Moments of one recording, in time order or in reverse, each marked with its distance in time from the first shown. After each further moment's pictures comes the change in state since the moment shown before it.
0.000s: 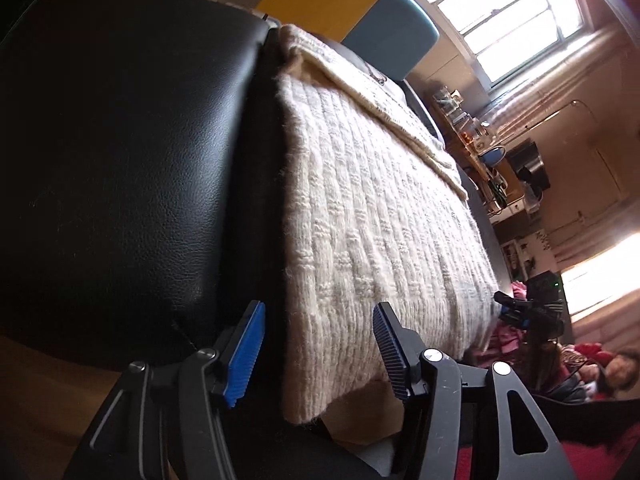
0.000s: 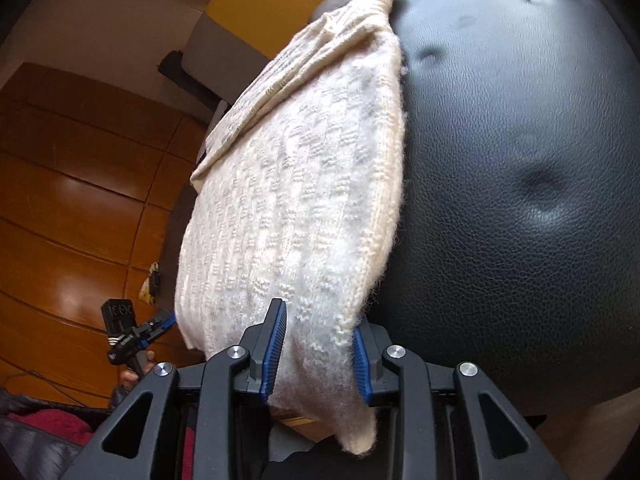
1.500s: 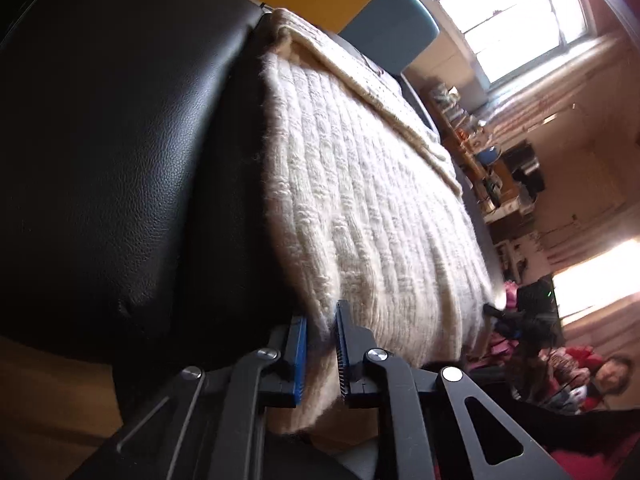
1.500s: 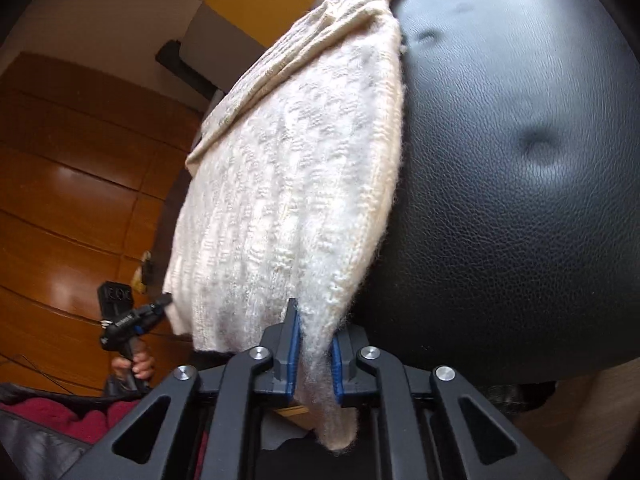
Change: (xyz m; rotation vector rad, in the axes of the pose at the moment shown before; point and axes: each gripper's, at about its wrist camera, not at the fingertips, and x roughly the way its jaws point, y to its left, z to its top) left arm 0.031 -0.007 -0.005 -0.076 0.027 -0.069; right arm 0.031 0.029 -0.021 -0.050 0.014 -0.065
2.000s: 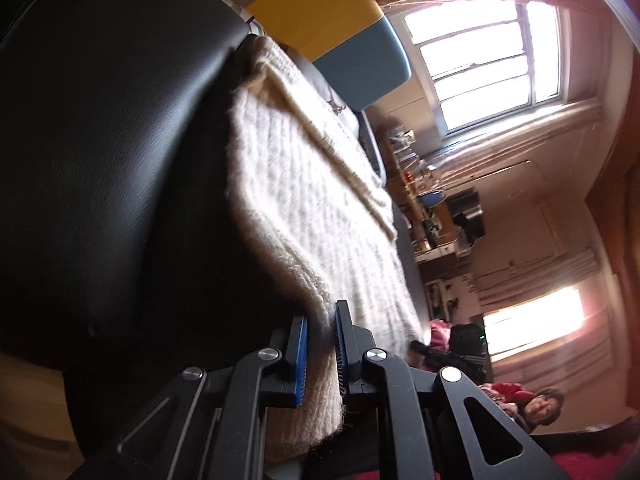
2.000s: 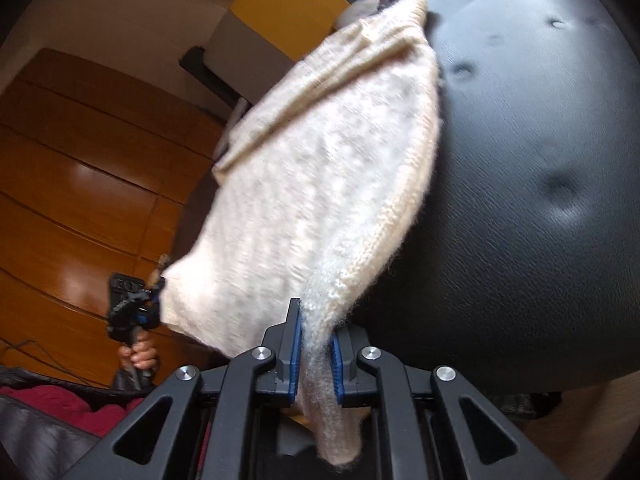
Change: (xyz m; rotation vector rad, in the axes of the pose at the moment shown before) left arm -0.018 0.000 0.026 -0.116 -0.080 -0.268; right arm -0.019 0.007 0.013 -0.024 -0.056 0.112
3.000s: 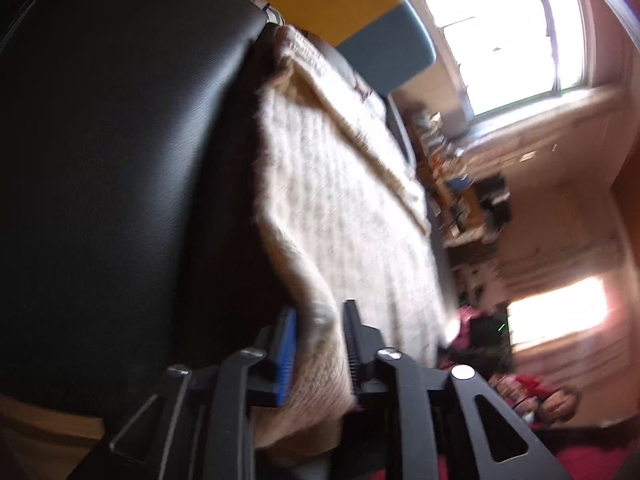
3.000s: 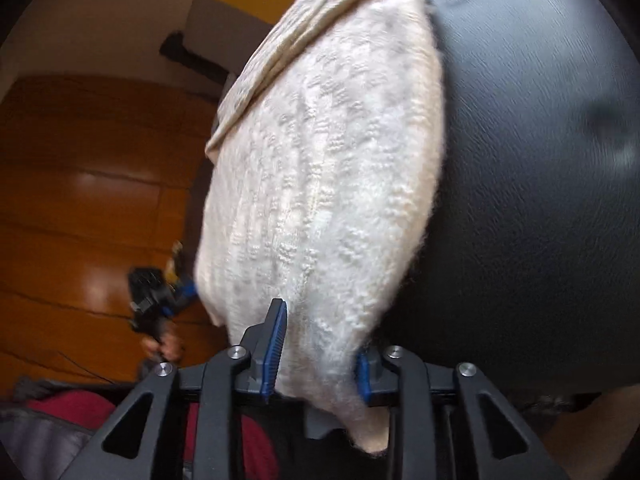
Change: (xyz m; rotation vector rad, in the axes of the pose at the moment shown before) left arm 0.008 0.021 0.017 0.049 0.120 0.166; right arm 0.010 -0.032 -0.010 0.152 0.150 0.059
